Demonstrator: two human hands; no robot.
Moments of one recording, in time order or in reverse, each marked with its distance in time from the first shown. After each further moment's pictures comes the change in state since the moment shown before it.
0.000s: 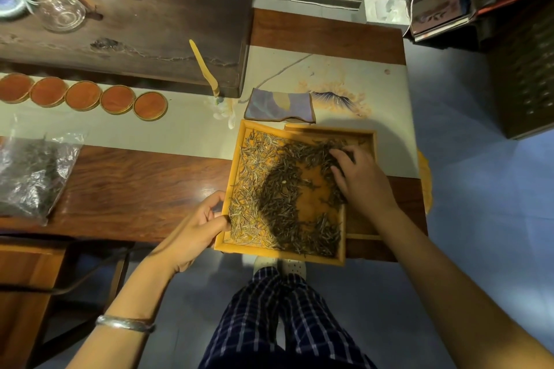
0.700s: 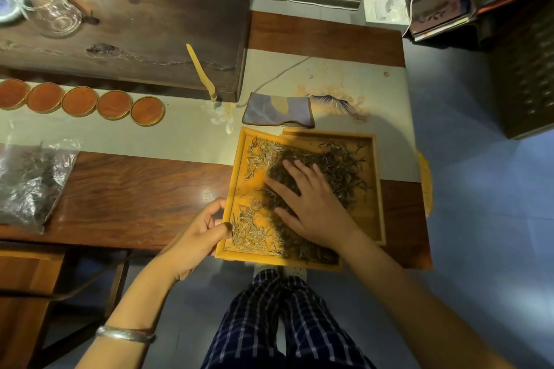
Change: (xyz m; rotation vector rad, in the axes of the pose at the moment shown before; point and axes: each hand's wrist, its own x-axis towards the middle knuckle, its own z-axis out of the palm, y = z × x) left_hand 0.003 0.001 0.009 -0.016 -0.023 0.033; right_hand -0.010 -0.065 0.020 0.029 -0.158 -0.314
